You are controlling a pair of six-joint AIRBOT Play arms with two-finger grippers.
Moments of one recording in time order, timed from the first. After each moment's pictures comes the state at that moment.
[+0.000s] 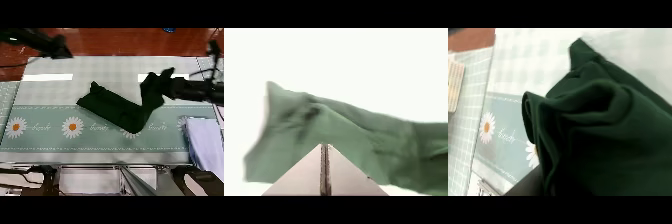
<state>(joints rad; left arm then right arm) 0.02 -1.56 1.86 0.94 -1.45 -1.45 0.06 -0.91 0.97 -0.60 1.10 1.40</state>
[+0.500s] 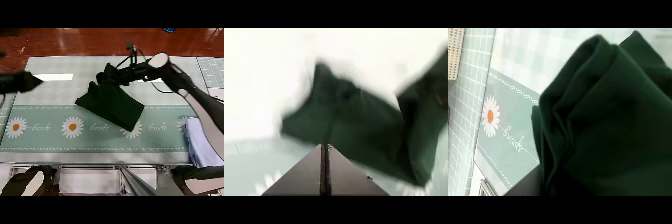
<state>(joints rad) 0.17 -0.83 1.02 0.96 -1.19 -1.35 0.43 -1.63 1.46 -0.54 0.92 1.40</state>
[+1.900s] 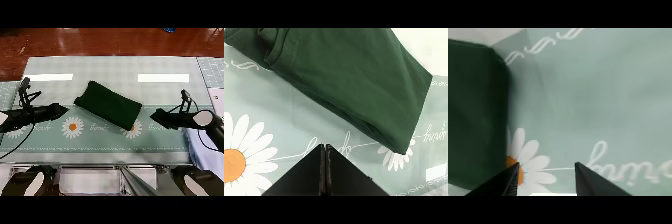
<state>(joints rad) 0.07 -0.73 0.55 0.78 -0.98 -1.34 0.09 -0.94 0.48 -0.92 0.77 1.70</state>
